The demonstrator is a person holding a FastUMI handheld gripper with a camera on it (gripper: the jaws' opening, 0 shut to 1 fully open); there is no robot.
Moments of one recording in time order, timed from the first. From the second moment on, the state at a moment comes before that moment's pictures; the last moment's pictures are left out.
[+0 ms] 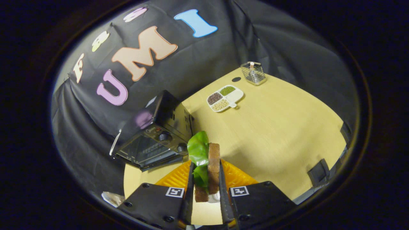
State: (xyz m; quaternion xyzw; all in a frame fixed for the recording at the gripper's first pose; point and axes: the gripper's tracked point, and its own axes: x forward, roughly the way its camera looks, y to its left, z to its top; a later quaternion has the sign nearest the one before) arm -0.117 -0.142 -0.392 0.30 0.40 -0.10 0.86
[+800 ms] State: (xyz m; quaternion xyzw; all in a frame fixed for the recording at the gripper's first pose) arm -0.071 0.027 -0.385 0.43 0.39 -0.04 0.81
